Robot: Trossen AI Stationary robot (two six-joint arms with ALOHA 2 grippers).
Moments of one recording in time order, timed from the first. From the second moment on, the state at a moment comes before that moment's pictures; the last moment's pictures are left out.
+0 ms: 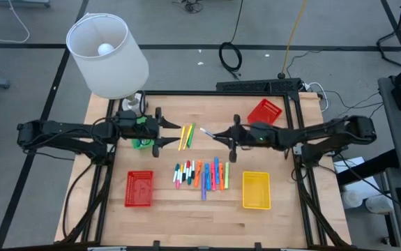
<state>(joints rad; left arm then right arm) 0.17 1.02 0.52 0.44 0.18 0.10 -0.03 1.32 0.64 0.53 0.08 -0.04</state>
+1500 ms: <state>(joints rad) 0.04 1.55 0.79 0.94 0.24 0.11 0.10 1.32 0.64 0.72 0.16 -0.25</state>
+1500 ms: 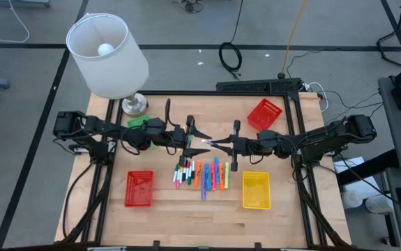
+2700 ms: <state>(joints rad) 0.04 1.55 0.79 0.94 0.17 0.08 0.10 1.33 0.64 0.76 0.16 -0.25</state>
